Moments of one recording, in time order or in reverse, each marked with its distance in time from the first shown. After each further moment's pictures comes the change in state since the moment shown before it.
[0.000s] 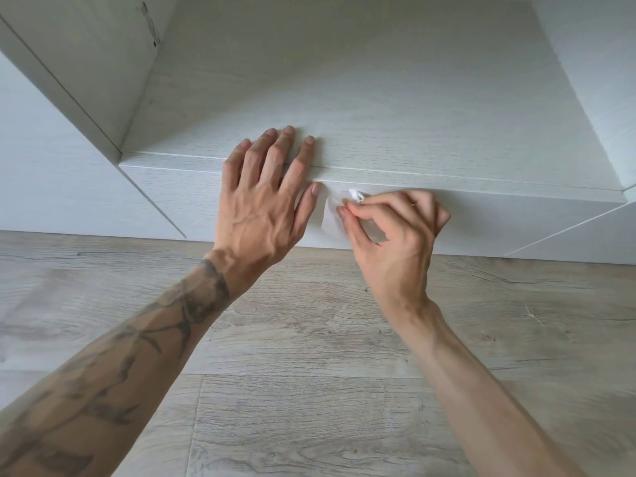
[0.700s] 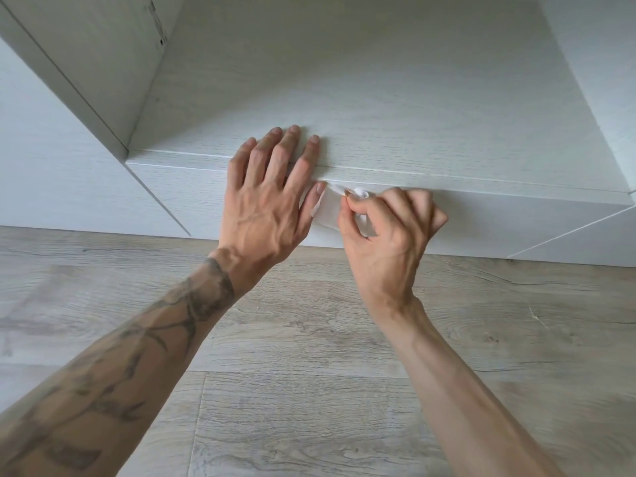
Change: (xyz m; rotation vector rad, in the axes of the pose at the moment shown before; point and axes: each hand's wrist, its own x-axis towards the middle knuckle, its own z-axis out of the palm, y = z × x) left_hand 0.001 0.001 -0.002 0.010 -0.002 -0.001; right_hand -0.002 -0.013 0.019 -0.099 0.129 0.044
